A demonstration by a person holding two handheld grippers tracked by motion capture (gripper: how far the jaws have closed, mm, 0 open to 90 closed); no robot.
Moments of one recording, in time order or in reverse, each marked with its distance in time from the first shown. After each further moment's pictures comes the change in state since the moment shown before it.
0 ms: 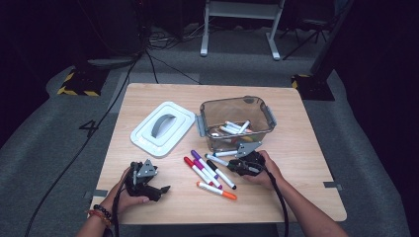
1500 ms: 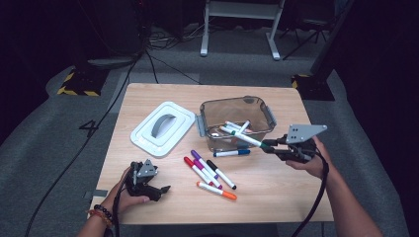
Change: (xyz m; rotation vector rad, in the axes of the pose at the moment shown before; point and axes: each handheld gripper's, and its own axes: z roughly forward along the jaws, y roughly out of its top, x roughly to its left) left arm 0.000 0.000 0.000 0.001 -0.002 0.000; right arm -0.027 0.019 -0.164 -0.241 -0.050 -0.141
